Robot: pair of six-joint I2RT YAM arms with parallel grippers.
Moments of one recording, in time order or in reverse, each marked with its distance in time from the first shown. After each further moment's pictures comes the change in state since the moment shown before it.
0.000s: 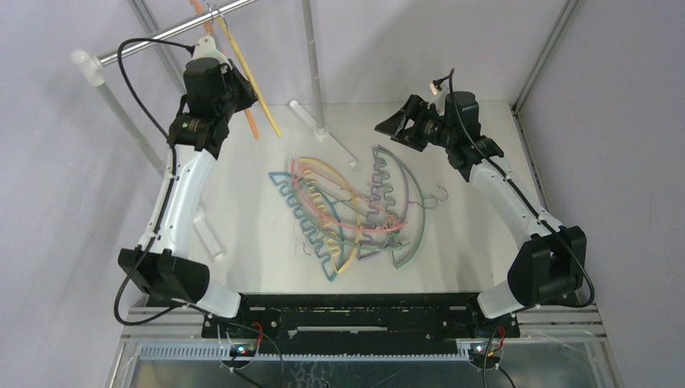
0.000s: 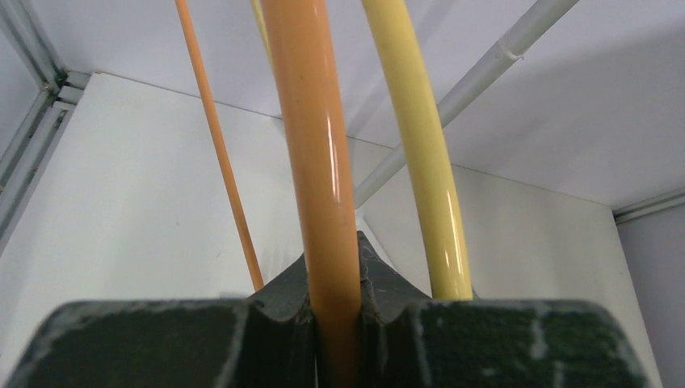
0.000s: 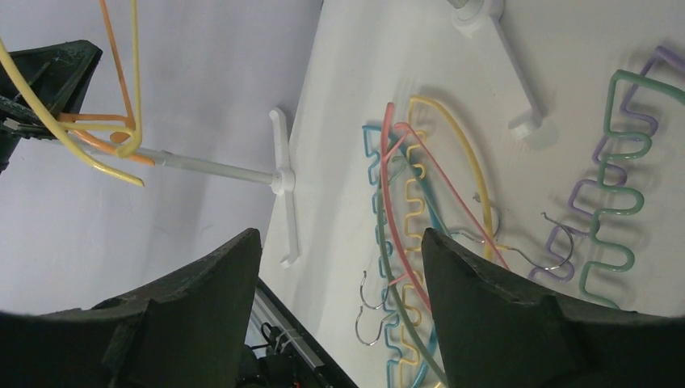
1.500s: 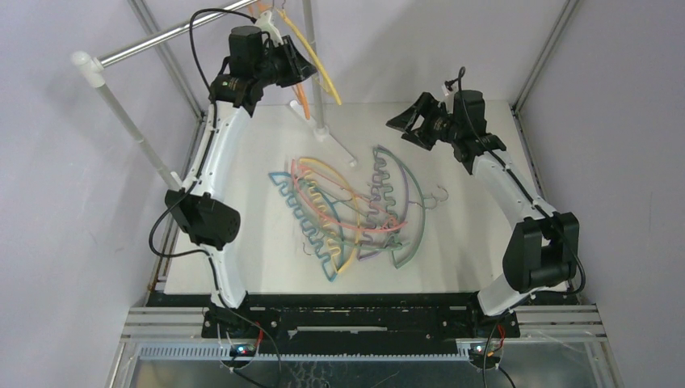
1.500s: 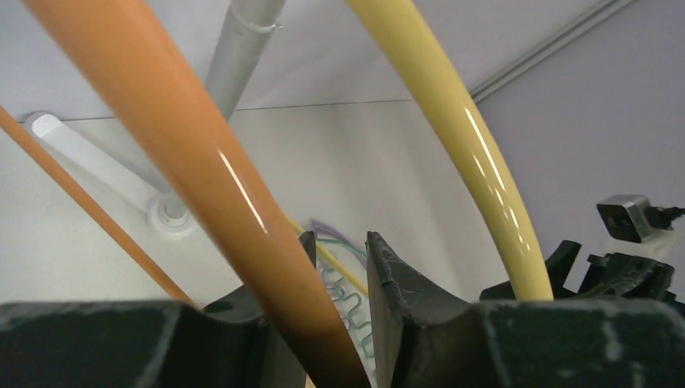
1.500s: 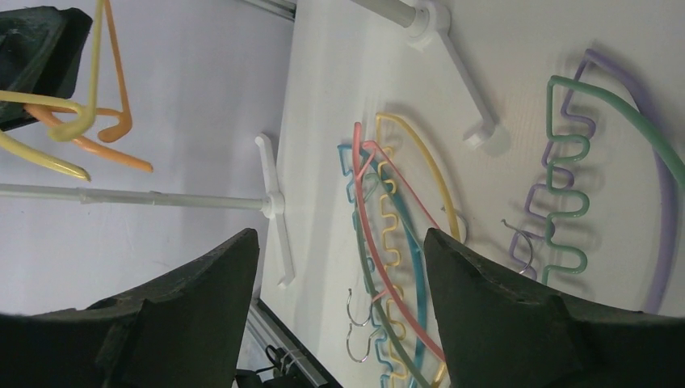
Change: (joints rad) left arm -0.082 0.486 0.551 -0.121 0.431 -0.053; right arm -0.103 0.083 0.000 0.032 -0.035 0.043
